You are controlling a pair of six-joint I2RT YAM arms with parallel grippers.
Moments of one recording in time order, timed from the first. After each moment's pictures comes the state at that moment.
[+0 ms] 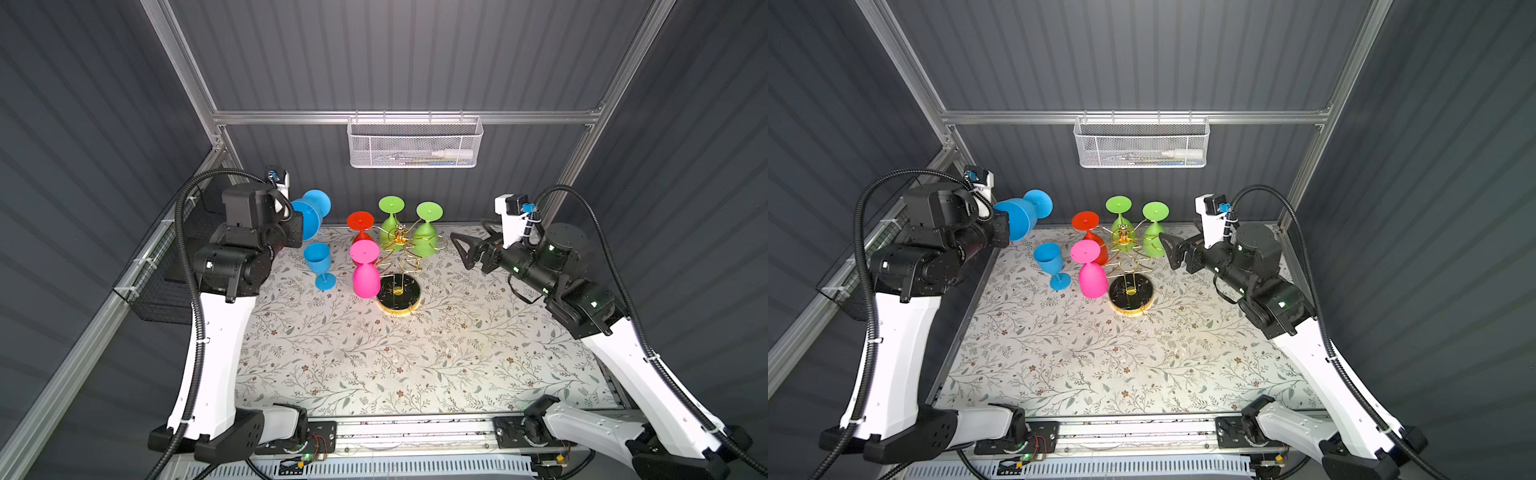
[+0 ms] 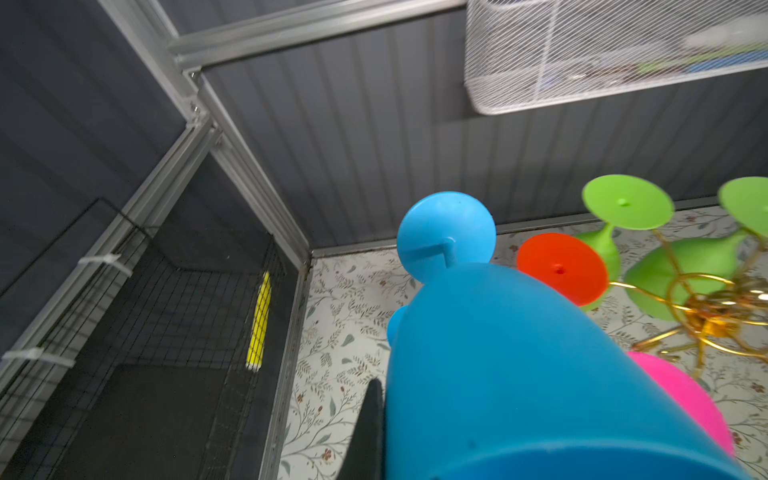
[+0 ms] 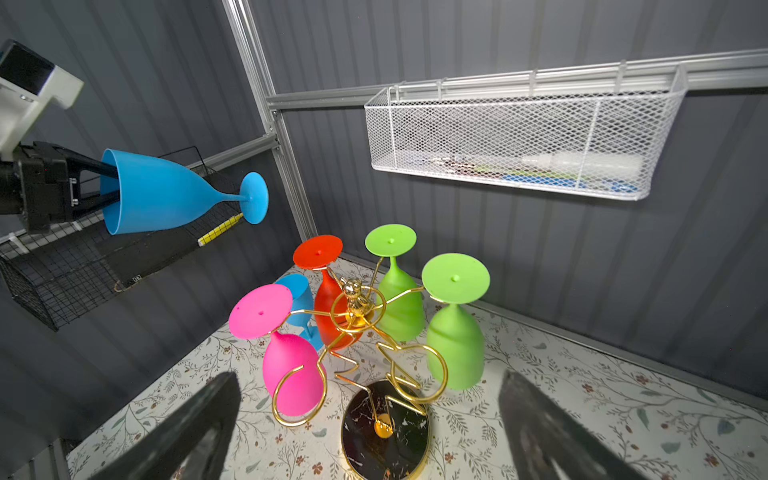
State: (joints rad) left arm -0.19 1.35 1.95 -1.06 -0.21 0.09; right arm 0.53 1.07 1.34 -0.36 -0.12 0.14
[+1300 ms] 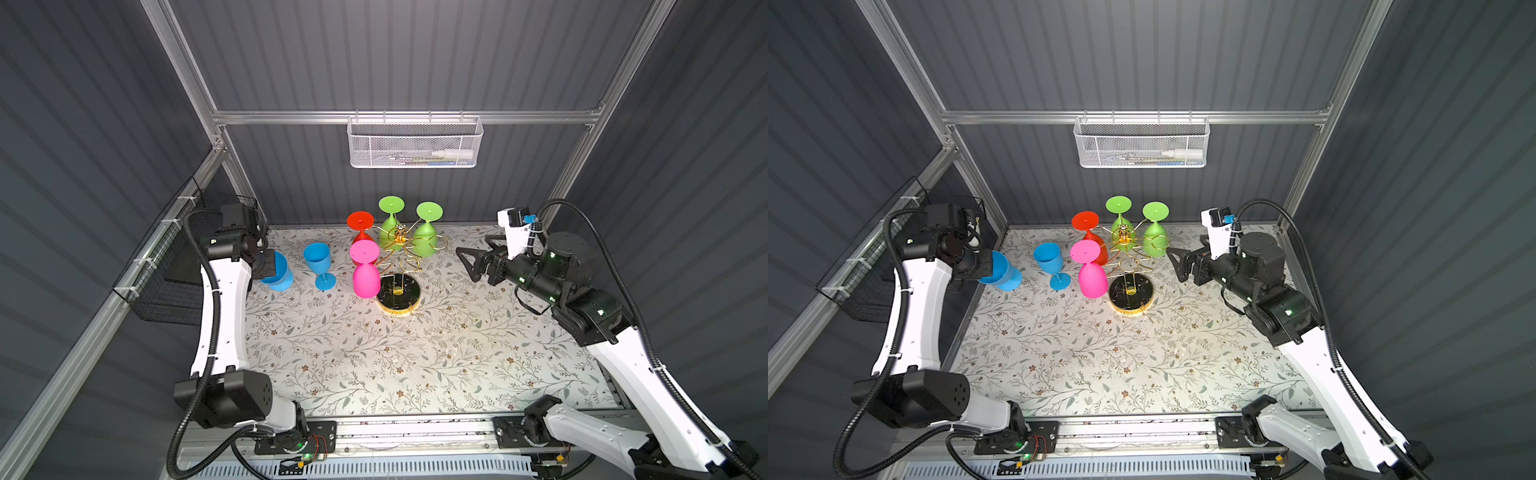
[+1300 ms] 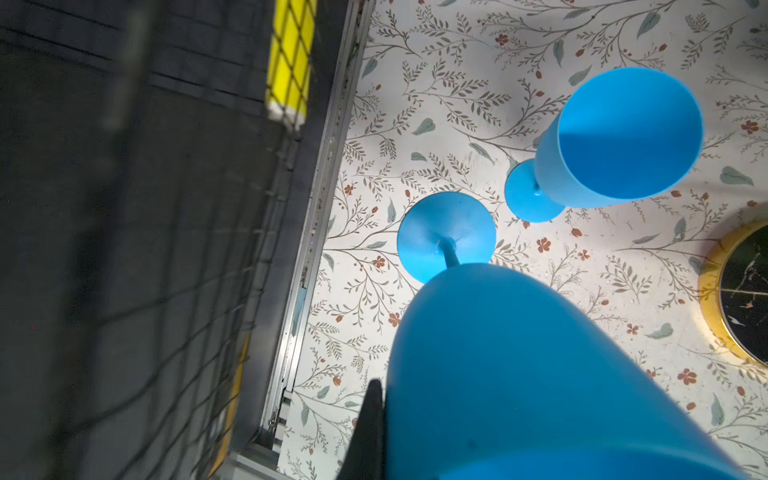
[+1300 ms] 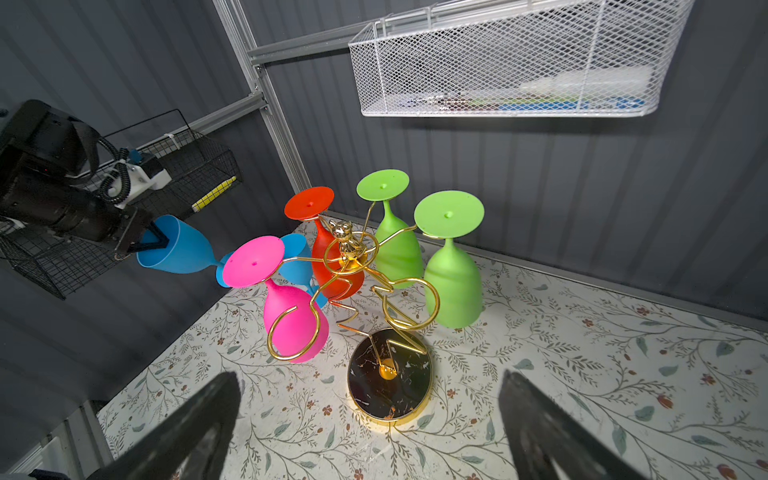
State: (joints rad) left arm 0.13 1.50 1.73 -1.28 -0.19 0.06; right arm 0.48 1.01 1.28 -0.46 -0.18 0.18
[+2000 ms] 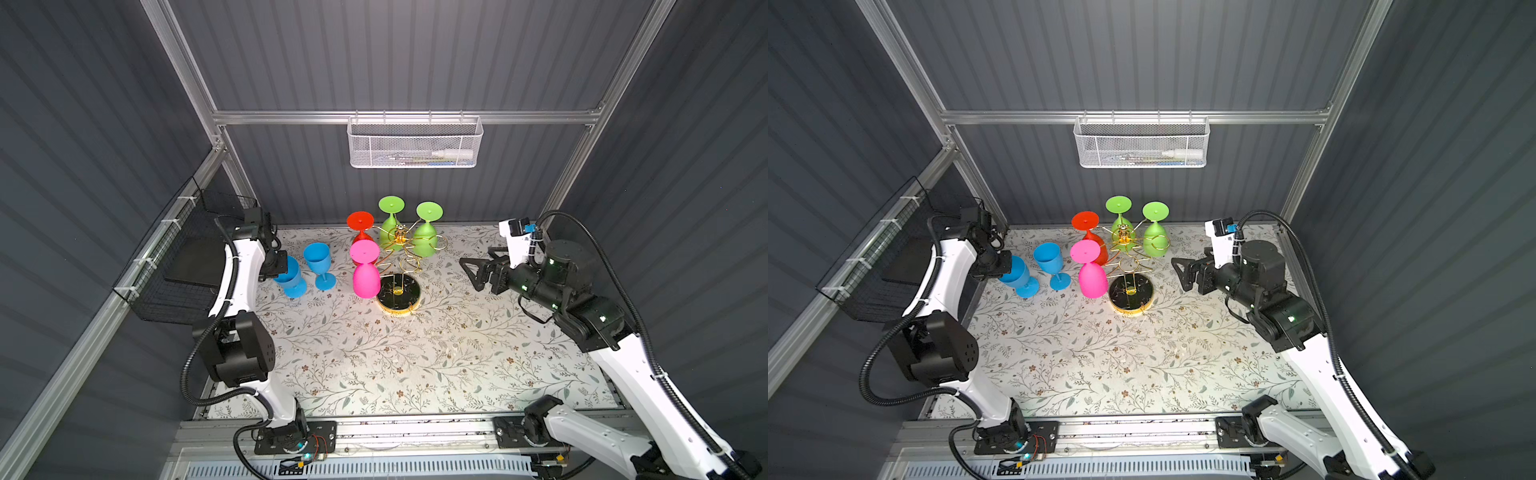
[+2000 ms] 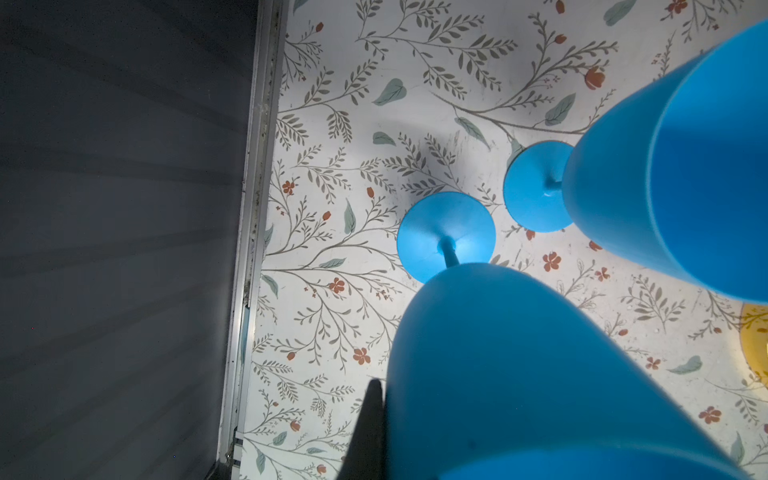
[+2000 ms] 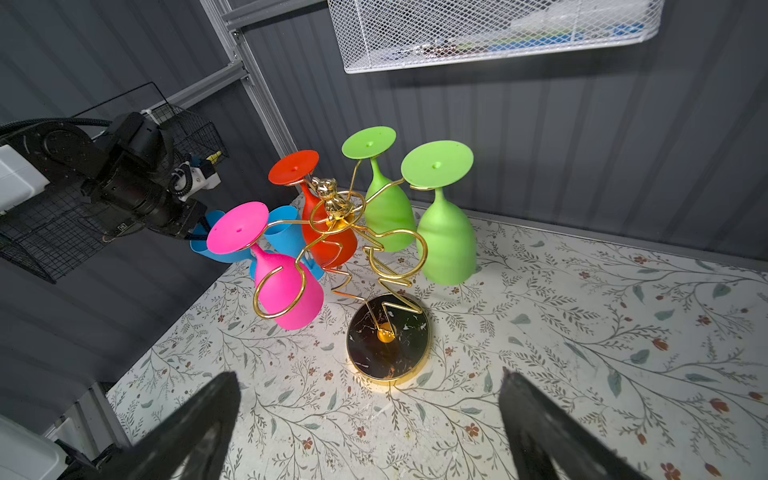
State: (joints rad) left arm 0.15 1.76 1.75 -1.19 -0.12 0.05; right arm 0.45 0.97 1.22 -0.53 -0.20 0.21
